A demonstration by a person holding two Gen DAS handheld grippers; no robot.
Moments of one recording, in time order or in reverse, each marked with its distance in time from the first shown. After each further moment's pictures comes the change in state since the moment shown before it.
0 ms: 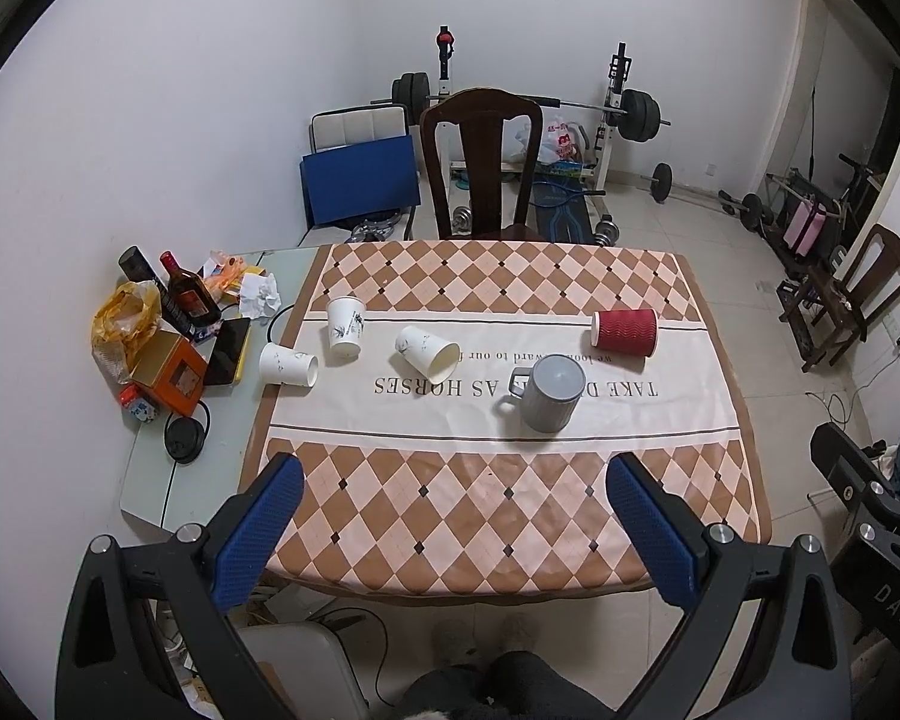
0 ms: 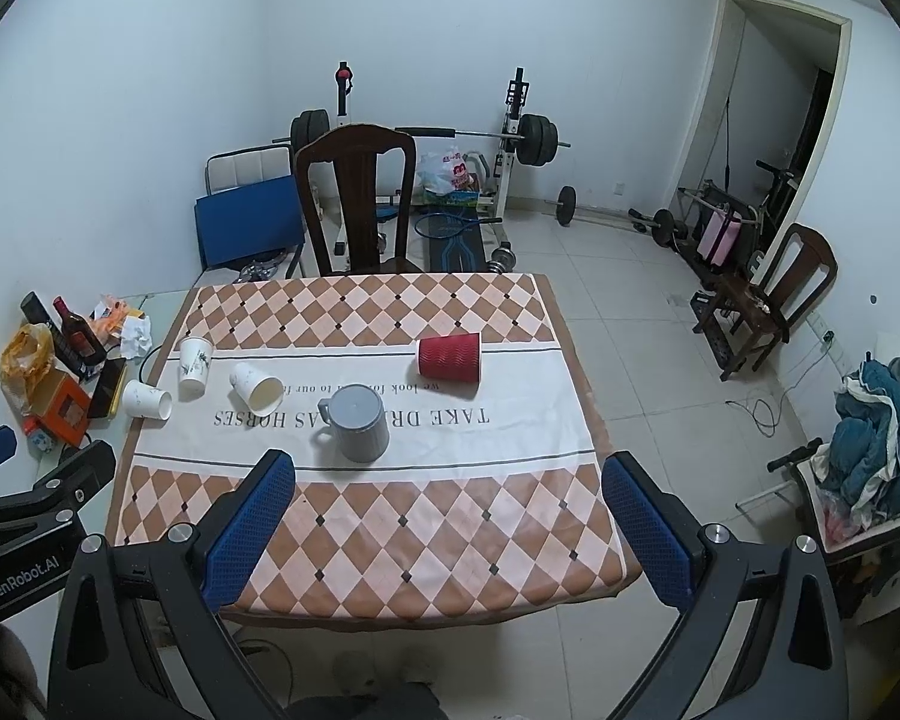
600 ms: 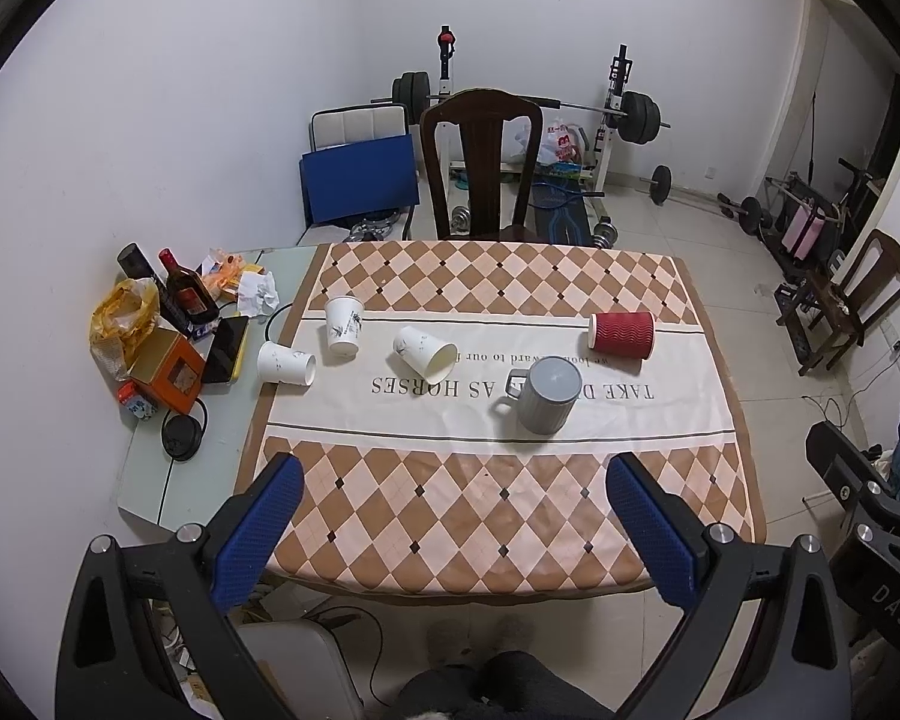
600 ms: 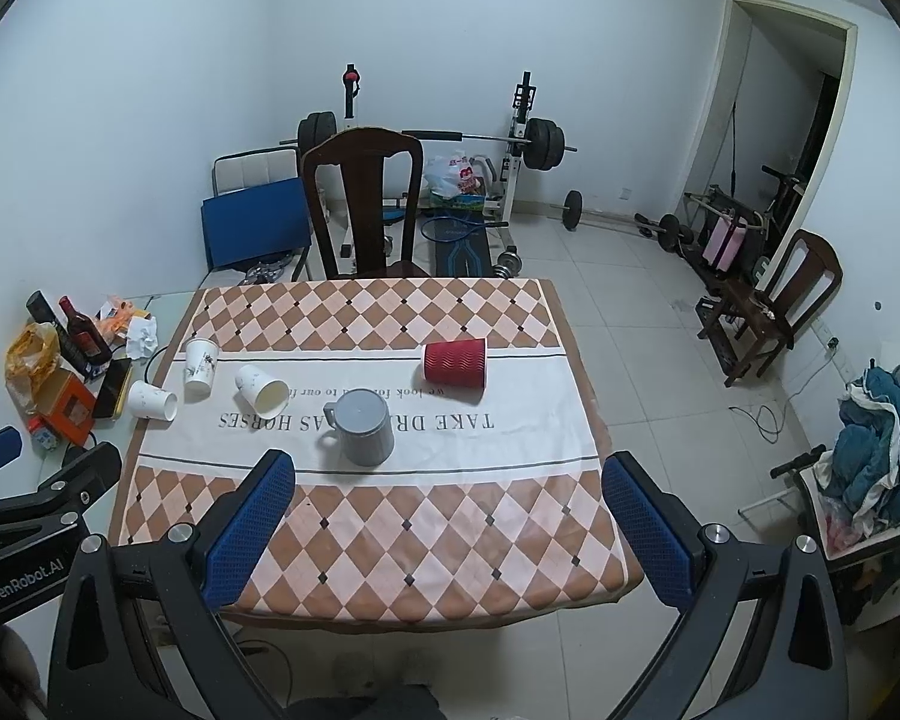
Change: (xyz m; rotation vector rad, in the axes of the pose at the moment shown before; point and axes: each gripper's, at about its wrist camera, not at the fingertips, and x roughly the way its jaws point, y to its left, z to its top) left arm 0.000 0.001 -0.001 0.005 0.002 -0.003; right arm -0.003 0.002 -0.002 -0.006 -0.002 0.007
